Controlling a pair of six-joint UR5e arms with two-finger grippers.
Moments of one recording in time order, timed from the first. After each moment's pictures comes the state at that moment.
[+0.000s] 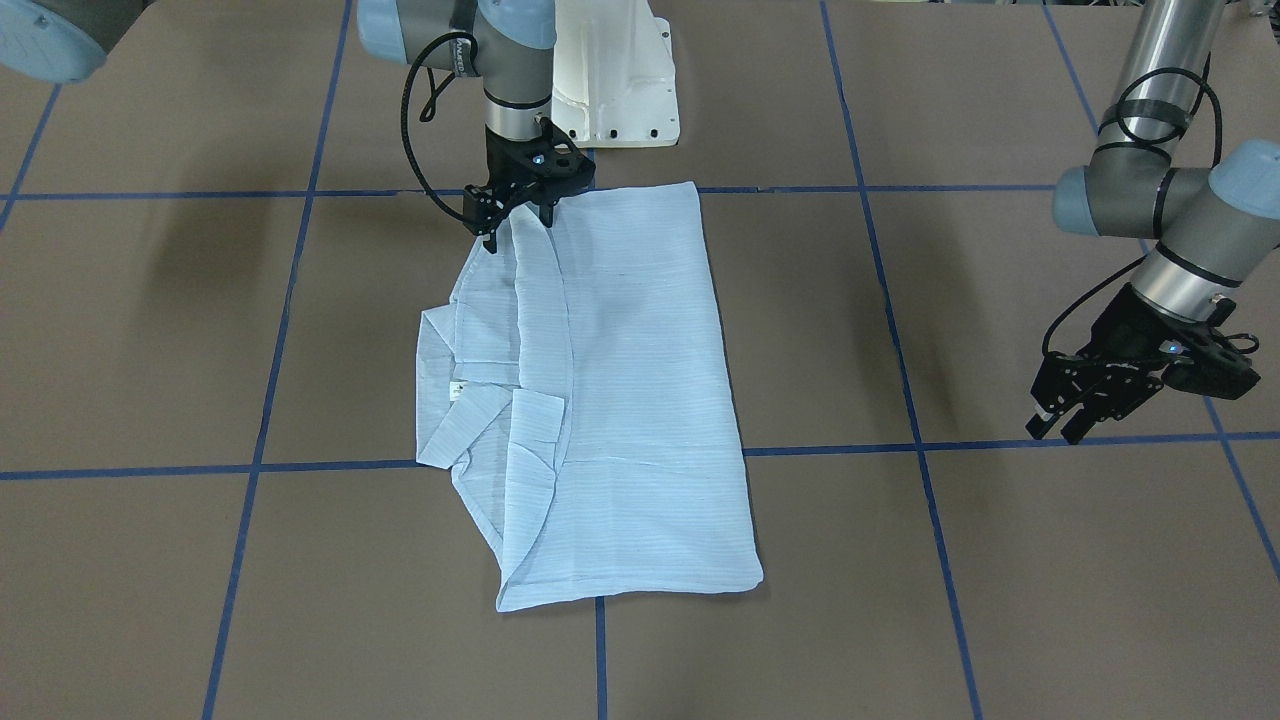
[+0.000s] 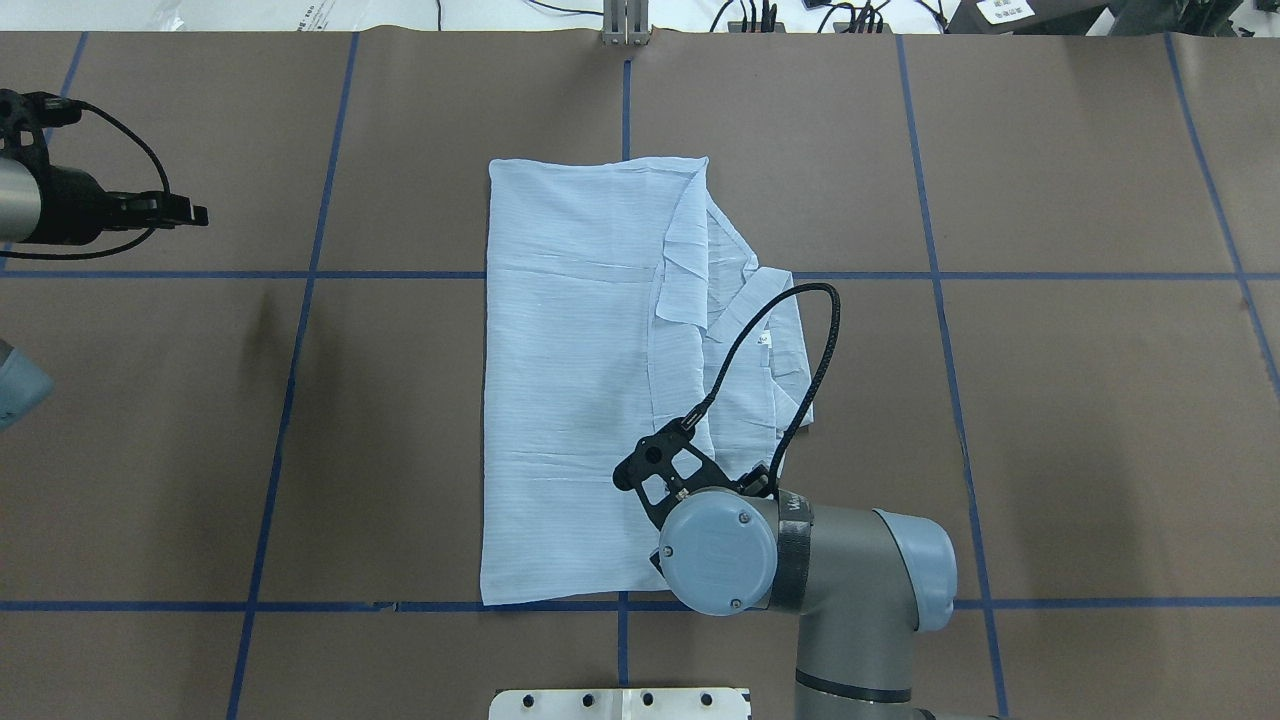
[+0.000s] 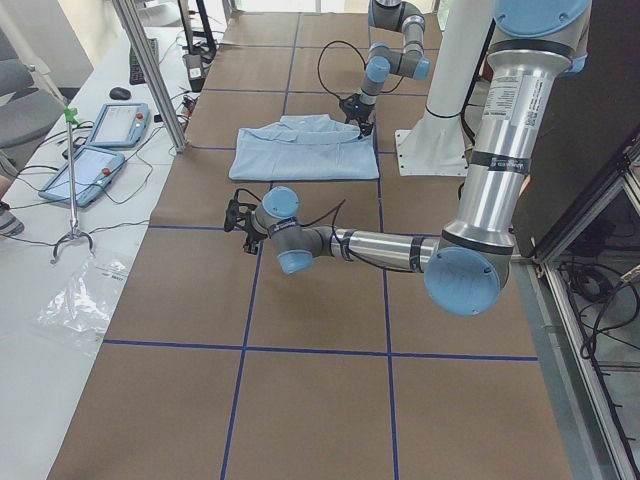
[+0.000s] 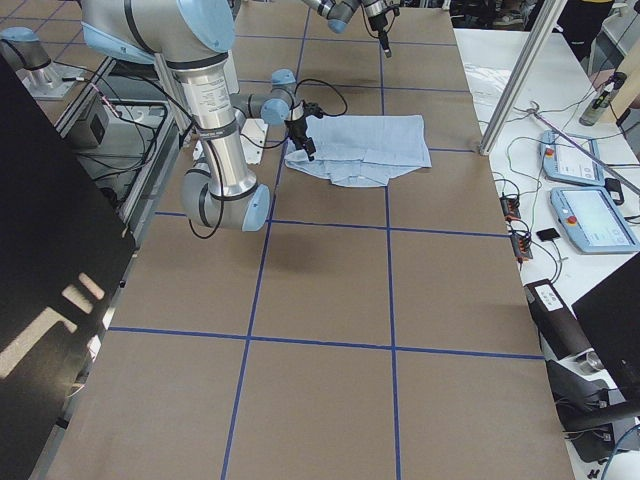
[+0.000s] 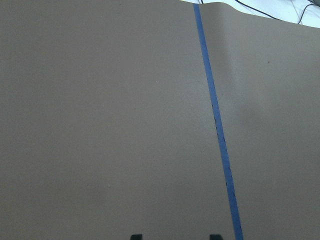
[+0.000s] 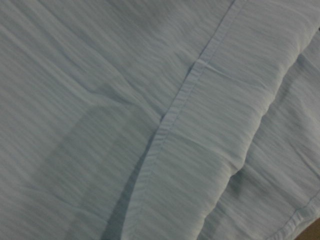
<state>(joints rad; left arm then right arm) -1.03 -1.75 -1.40 -2.66 -2.02 -1.03 0.20 -1.02 1.82 -1.68 1.46 0.75</state>
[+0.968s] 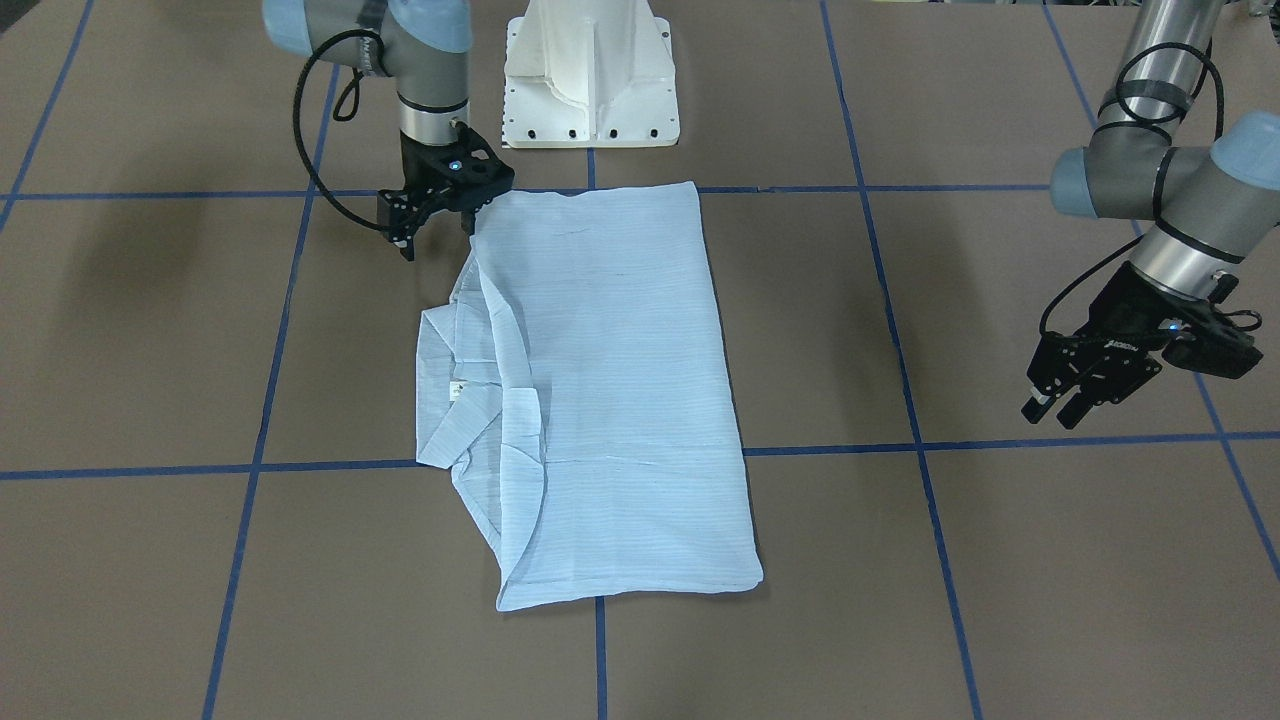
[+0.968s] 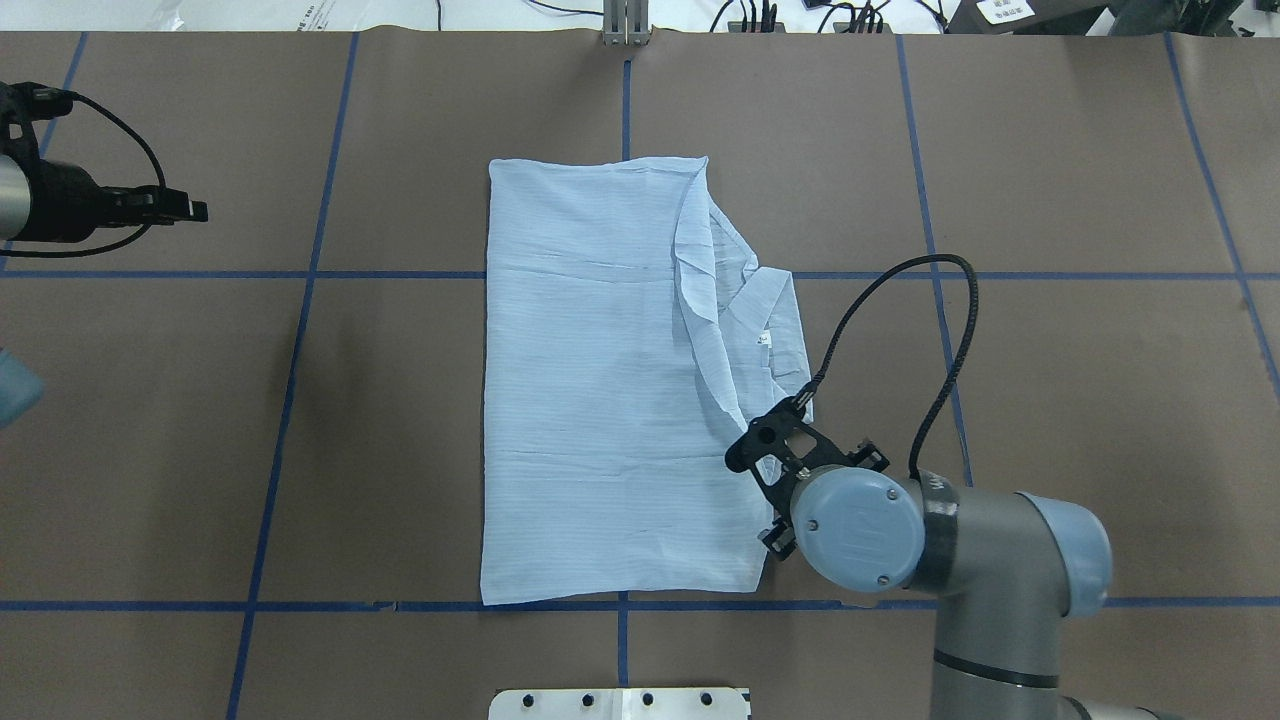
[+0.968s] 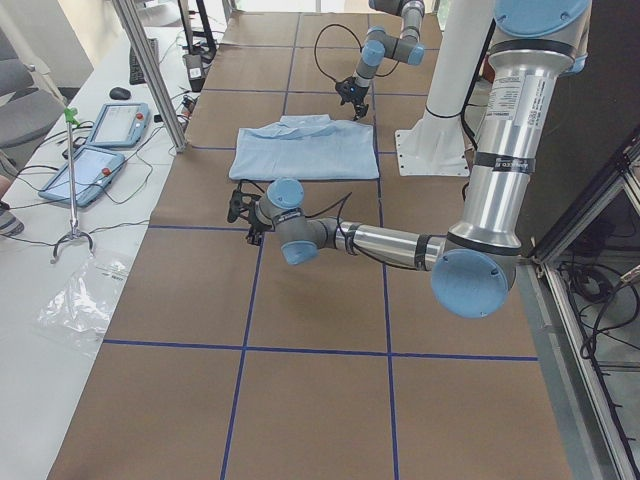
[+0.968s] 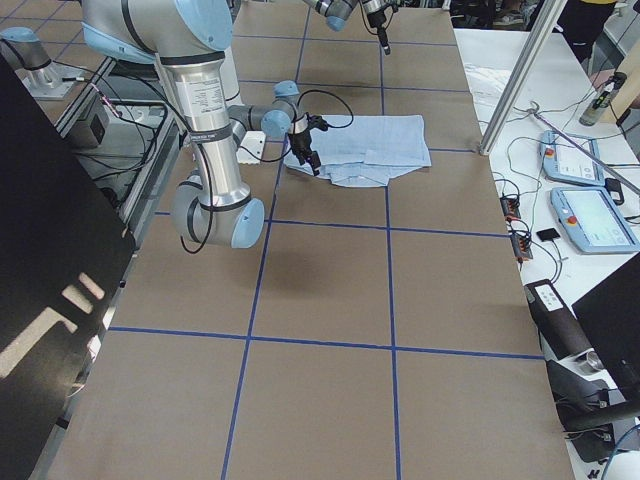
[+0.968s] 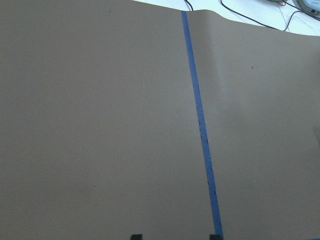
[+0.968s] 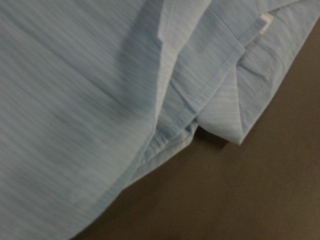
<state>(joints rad) -1.03 -1.72 -1.53 -2.57 -2.03 -1.05 0.26 -1.28 2.01 -1.68 1.47 0.69</state>
